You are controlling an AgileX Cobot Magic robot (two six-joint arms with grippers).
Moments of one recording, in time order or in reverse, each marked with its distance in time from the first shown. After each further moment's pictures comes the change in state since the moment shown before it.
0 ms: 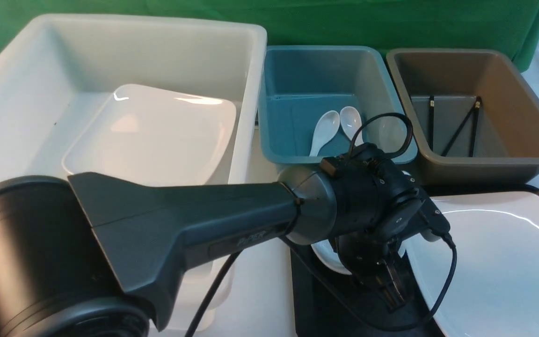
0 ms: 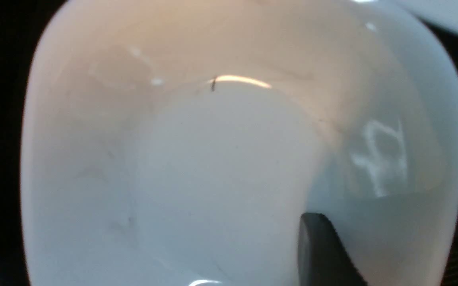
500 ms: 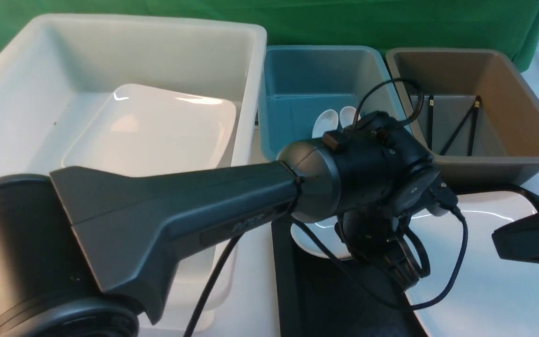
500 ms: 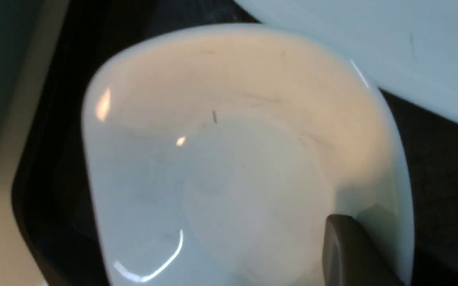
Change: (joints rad) right arm 0.000 0.000 -0.032 0.338 0.065 -0.322; left arm 0.001 -0.033 -0.125 -0.015 0.173 -0.067
